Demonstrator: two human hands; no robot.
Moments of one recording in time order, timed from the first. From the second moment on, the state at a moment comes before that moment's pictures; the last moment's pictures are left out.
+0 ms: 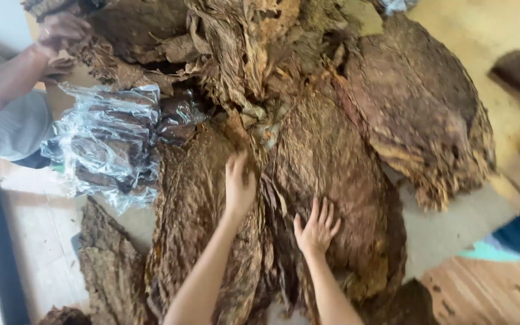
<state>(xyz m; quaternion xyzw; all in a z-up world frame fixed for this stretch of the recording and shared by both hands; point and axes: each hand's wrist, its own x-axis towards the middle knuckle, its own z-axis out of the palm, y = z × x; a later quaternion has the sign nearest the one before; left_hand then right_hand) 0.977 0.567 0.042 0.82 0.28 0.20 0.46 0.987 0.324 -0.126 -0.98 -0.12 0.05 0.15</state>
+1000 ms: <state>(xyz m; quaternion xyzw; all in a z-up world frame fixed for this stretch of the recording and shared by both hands) 0.285 0.321 0.041 0.90 0.20 -0.01 0.40 0.518 0.001 -0.425 -0.81 0.50 0.04 0.31</state>
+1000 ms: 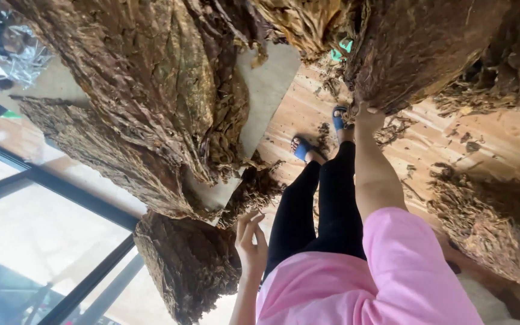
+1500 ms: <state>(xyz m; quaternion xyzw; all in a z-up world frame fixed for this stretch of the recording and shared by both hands) 0.406 0.169 -0.044 0.80 0.20 -0.17 0.54 0.518 -0.075 -0.184 -0.77 0.32 0.26 0.48</state>
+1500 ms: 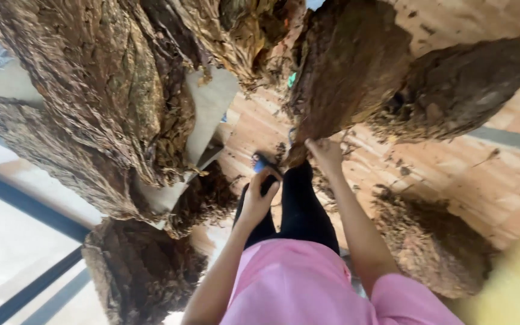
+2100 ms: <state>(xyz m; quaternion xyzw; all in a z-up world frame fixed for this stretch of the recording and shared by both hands) 0.483 0.152 0.078 0.34 0.34 -0.14 0.86 0.660 -0.131 -0.089 -0.57 0.37 0.11 0.72</state>
